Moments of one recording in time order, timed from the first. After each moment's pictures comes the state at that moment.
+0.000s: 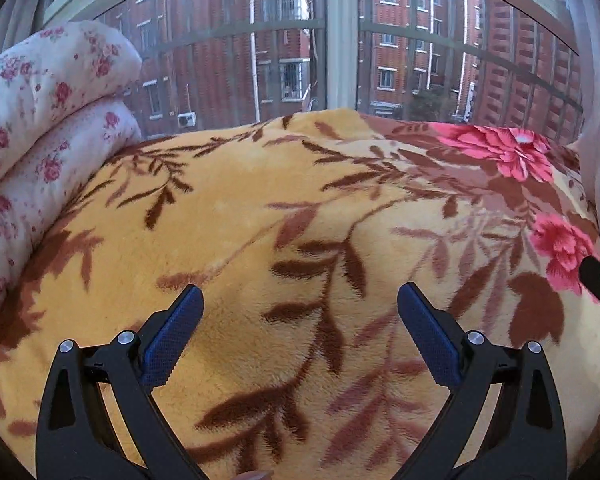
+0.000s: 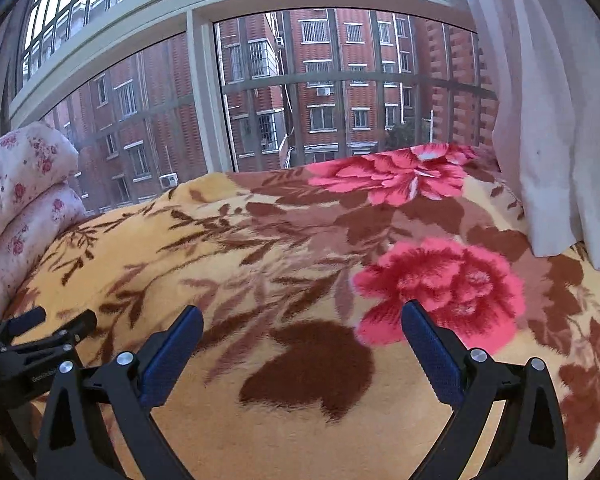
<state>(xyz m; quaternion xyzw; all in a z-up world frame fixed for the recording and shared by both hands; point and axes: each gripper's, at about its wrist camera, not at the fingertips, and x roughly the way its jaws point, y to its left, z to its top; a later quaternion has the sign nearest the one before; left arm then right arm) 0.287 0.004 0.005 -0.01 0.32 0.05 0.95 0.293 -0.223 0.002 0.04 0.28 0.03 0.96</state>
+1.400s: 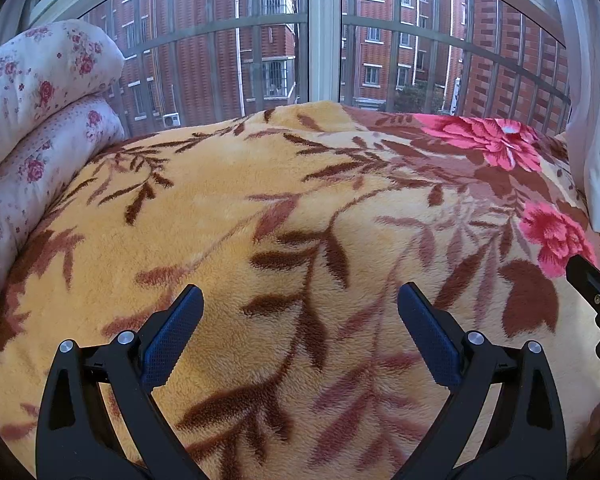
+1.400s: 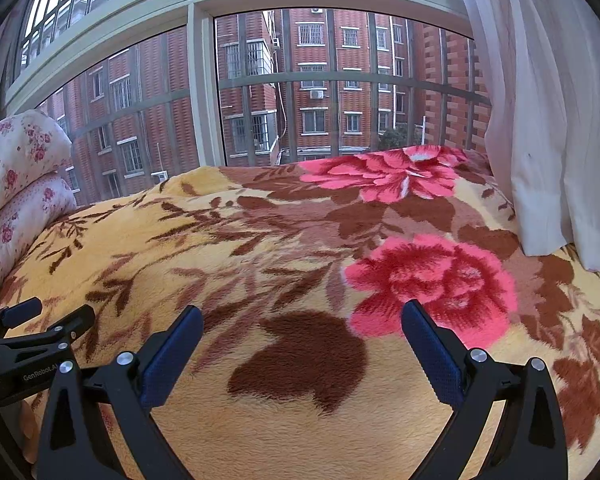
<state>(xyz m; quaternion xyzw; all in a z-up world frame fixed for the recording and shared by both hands) 0.290 -0.002 -0.005 -0.01 0.33 0.02 0.94 0.289 -0.218 -0.006 0.02 0.27 0.01 0.96</state>
